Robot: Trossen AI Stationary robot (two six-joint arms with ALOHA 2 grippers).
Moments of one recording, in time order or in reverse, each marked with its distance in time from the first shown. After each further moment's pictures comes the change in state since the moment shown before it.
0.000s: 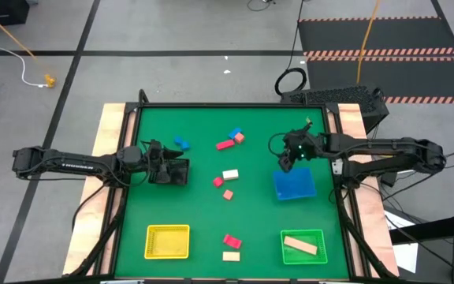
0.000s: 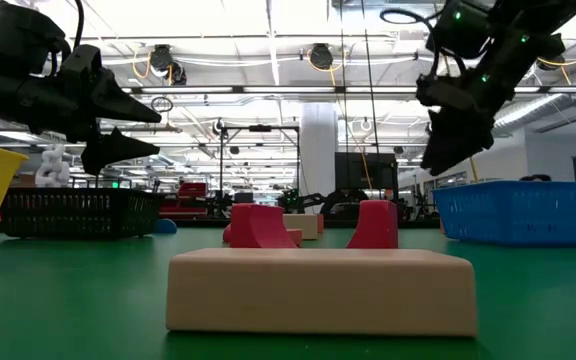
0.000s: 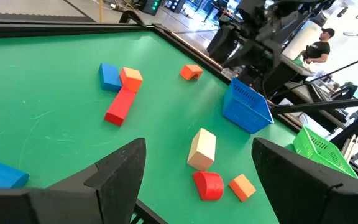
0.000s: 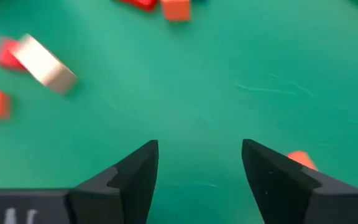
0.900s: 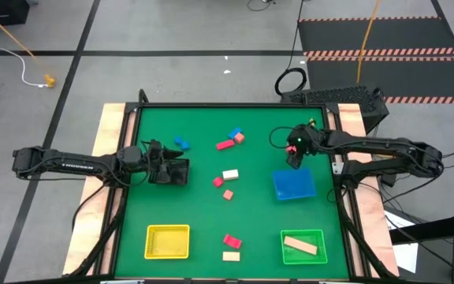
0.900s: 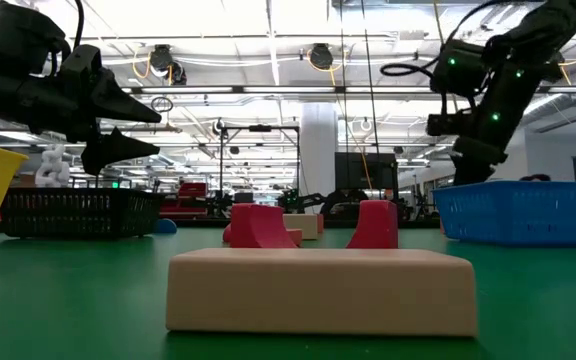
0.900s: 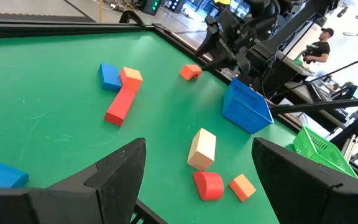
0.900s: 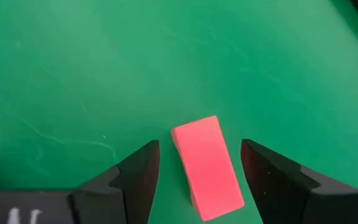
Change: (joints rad) left arm 0.000 0.000 0.000 0.000 0.000 0.000; right arm -0.180 0.040 -0.089 -0.014 0.033 -0.339
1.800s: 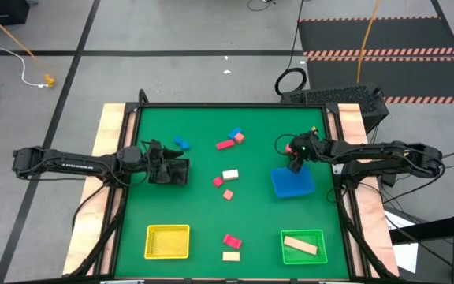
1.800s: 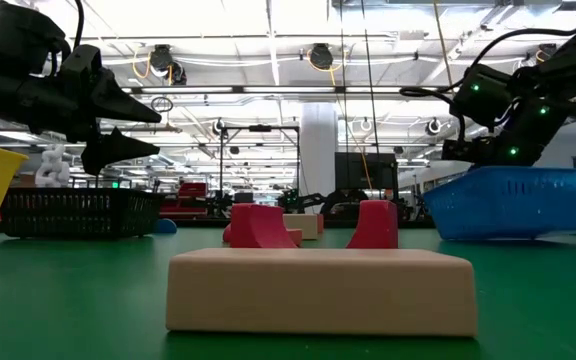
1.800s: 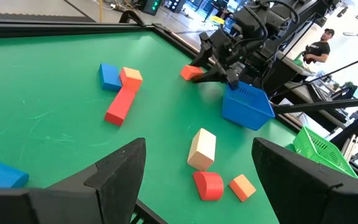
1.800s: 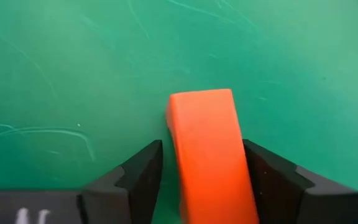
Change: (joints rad) left arm 0.000 0.000 0.000 0.000 0.000 0.000; right arm 0.000 0.000 -0.244 0.351 0.021 0.007
